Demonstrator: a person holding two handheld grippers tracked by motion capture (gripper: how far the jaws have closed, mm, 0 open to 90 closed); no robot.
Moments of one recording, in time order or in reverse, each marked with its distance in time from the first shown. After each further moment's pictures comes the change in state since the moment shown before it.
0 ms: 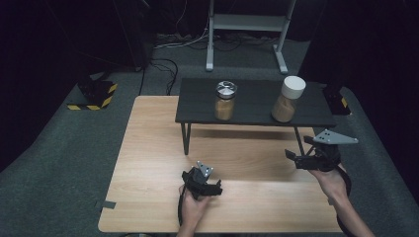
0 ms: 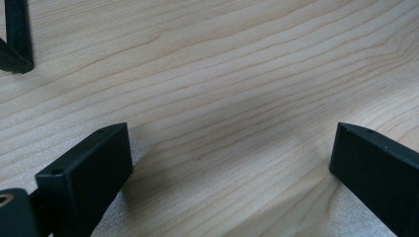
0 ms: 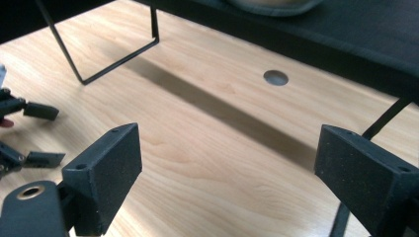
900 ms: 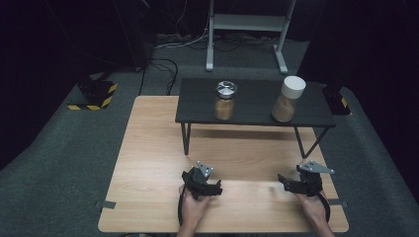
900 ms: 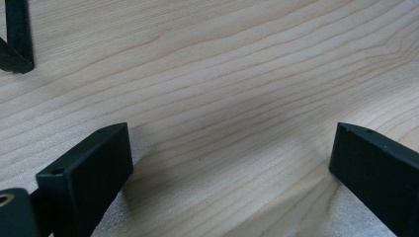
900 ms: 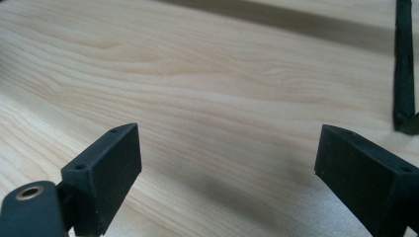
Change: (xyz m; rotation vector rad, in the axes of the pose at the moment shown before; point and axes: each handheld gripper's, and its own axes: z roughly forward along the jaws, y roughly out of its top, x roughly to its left) left arm 0.000 -0.001 0.000 -0.004 0.000 -0.005; right arm 0.019 -0.107 0.057 0.101 -0.098 0.158
